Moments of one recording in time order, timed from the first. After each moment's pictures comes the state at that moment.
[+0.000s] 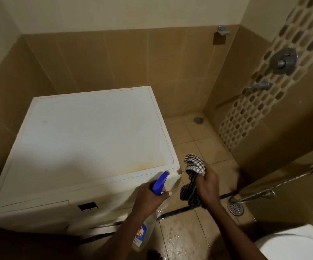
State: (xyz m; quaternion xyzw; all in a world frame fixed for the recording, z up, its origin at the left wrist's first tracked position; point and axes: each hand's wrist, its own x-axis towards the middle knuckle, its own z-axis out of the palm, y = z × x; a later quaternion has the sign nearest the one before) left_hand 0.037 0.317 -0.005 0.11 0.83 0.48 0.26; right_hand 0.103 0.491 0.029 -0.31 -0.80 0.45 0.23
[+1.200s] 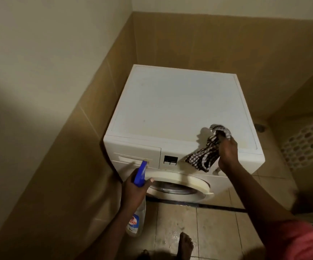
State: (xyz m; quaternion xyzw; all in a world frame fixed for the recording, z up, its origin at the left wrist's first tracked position) left_hand 0.084 0.033 -0.031 -0.17 0.77 0.61 0.10; right_hand 0.005 0.313 0.037 -0.37 -0.64 0.66 0.11
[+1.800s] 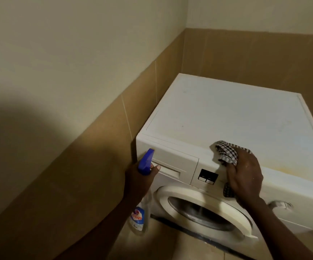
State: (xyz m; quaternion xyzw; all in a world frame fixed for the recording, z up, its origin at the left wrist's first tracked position) left_hand 0.044 -0.020 -0.045 -0.16 0.83 0.52 -0.12; right_hand 0.006 0.248 -0.019 -0.02 -0.94 0.27 0.23
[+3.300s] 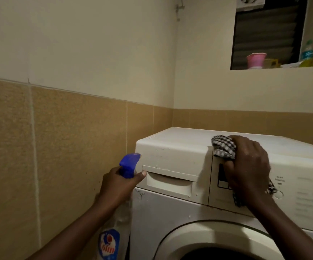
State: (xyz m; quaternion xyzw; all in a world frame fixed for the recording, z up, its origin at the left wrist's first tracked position) left_hand 0.018 -0.078 -0.136 -0.07 0.80 0.56 -0.23; right_hand -0.007 0.195 -0.101 0.05 -0.80 0.20 0.57
